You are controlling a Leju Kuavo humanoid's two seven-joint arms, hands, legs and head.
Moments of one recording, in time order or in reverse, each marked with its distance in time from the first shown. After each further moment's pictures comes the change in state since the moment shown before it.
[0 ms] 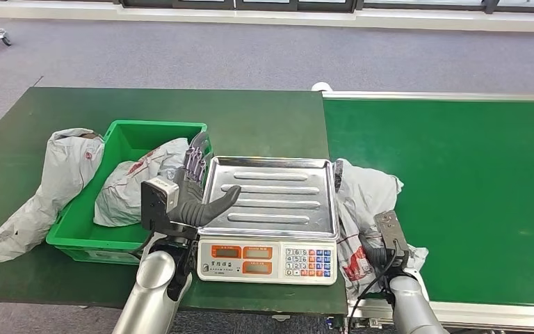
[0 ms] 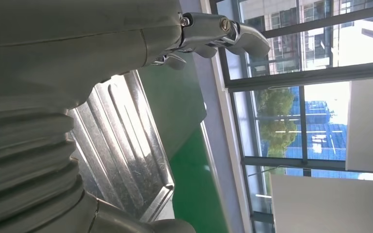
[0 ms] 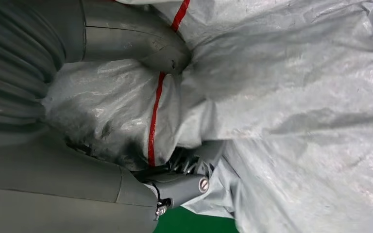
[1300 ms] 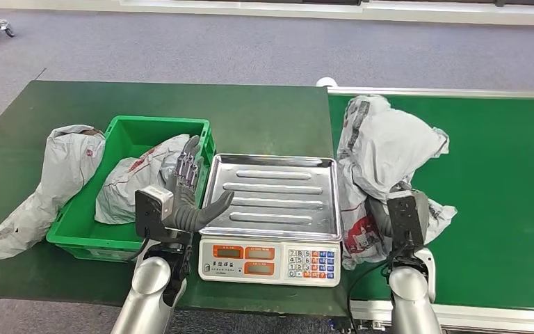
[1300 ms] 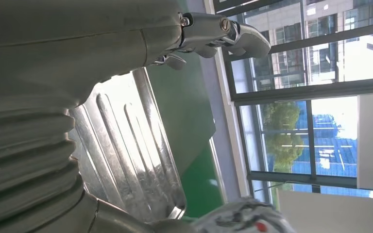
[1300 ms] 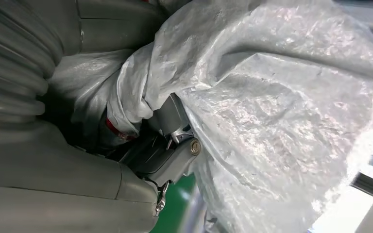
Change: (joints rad) left arm 0.036 0.007 0.025 -0.018 -0.029 0.018 -0.034; right arm 0.230 0.047 0.238 -0.863 -0.032 -0.251 0.009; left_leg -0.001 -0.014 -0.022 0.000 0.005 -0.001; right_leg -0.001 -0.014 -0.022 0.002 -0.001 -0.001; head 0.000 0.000
